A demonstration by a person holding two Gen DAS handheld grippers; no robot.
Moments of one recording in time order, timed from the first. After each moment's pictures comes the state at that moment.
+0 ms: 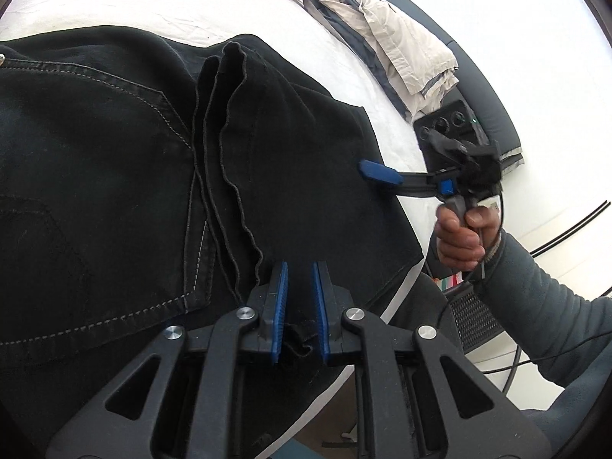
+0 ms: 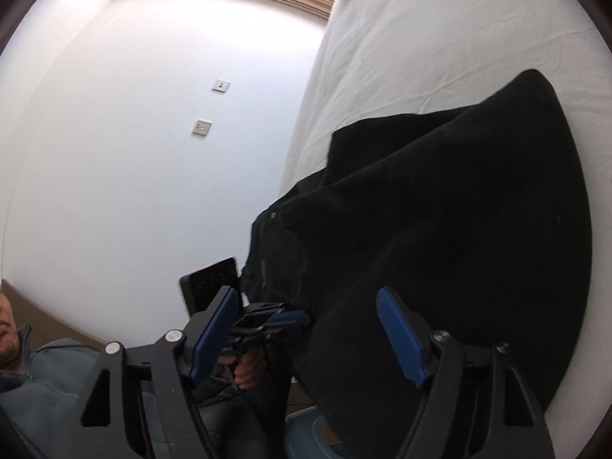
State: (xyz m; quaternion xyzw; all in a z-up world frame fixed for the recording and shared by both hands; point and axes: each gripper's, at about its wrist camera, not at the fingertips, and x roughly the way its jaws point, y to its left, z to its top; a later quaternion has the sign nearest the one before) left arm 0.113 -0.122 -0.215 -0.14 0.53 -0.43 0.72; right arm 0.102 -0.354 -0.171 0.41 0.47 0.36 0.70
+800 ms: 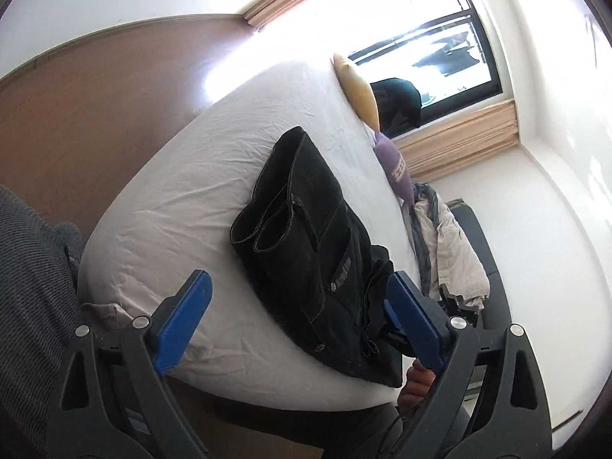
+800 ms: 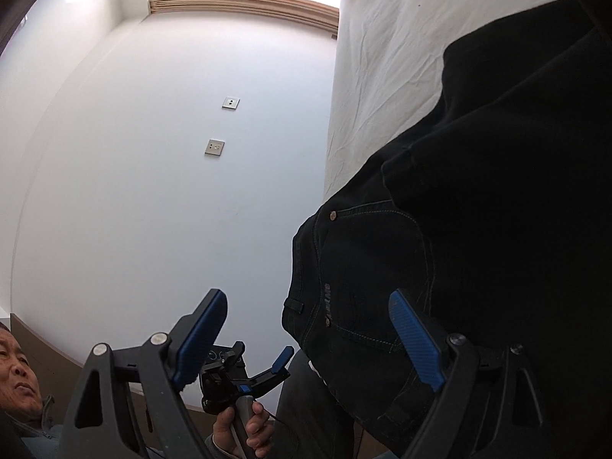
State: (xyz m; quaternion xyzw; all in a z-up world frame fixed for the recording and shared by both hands) left arm 0.022 0.138 -0.192 -0.44 0.38 -0.15 0.80; right arm 0.096 -0.223 -0.165 0.49 0.42 0.36 0.68
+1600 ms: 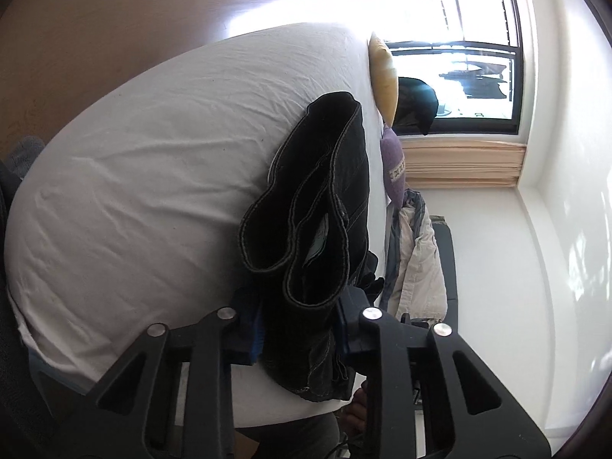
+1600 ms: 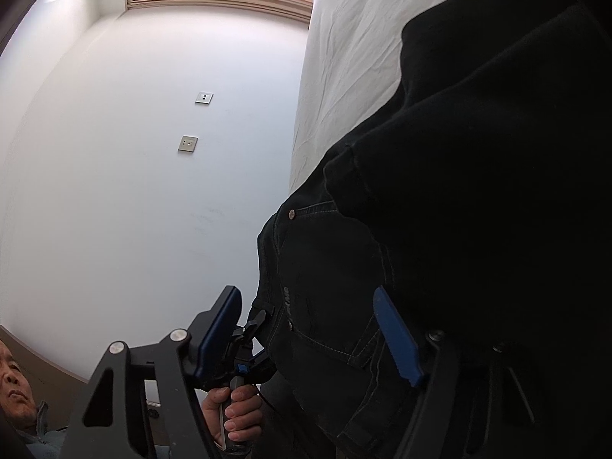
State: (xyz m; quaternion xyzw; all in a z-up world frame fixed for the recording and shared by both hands) left arm 0.091 0.133 -0.259 -0.56 0.43 -0.16 0.69; right arm 0.104 -0.226 -0.193 0.47 0.45 0.34 0.68
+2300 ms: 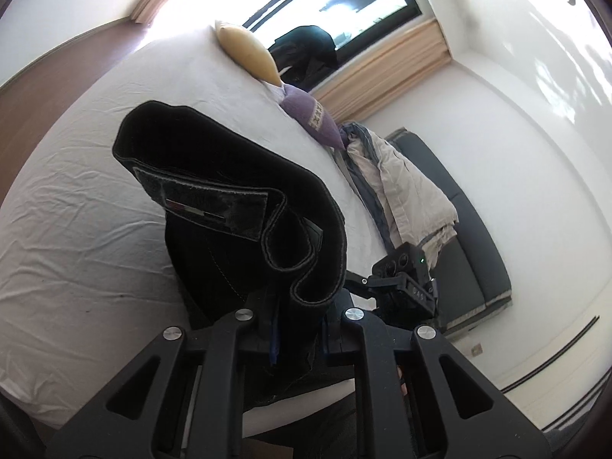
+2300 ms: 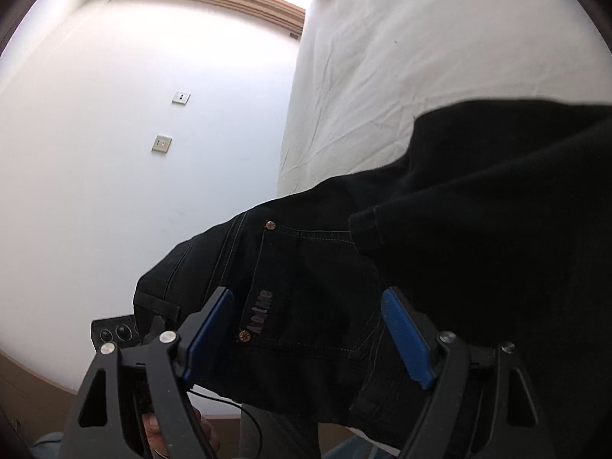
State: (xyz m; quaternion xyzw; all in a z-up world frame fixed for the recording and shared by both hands) left arm 0.116 -0.020 -0.086 -0.32 0.37 -0.31 0.82; right arm 0.104 -0.255 -0.126 0.40 0.48 0.29 0.72
